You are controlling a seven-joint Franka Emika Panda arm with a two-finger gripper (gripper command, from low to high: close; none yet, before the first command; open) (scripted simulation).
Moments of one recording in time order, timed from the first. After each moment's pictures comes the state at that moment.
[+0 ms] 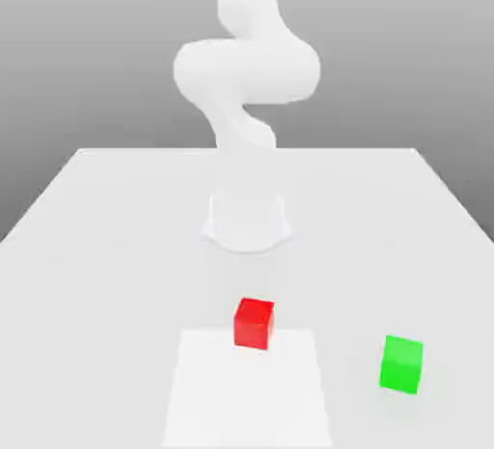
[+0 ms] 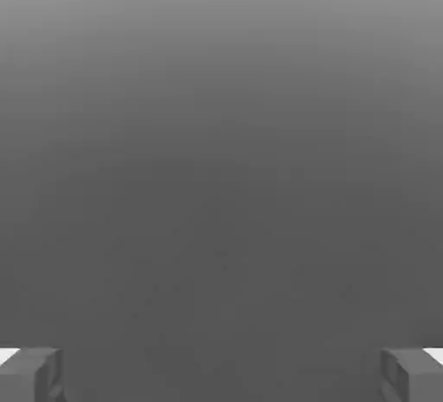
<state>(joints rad) 0.00 -0.74 0.00 -2.37 0.01 2.35 0.82</state>
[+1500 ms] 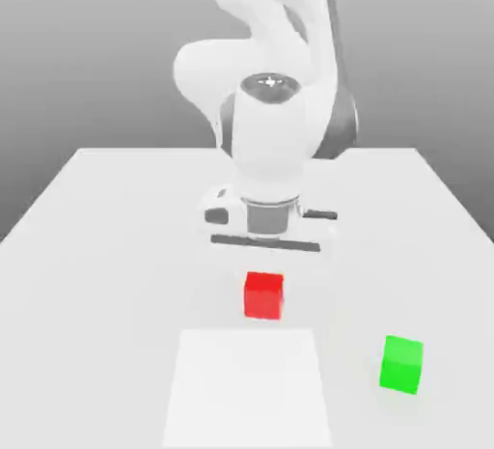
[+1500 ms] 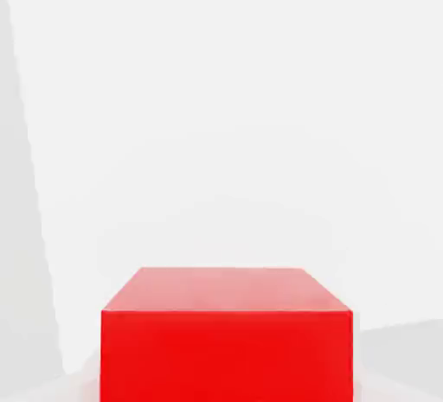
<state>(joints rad) 0.09 -0.09 0.10 -2.85 -0.02 2.76 0.94</state>
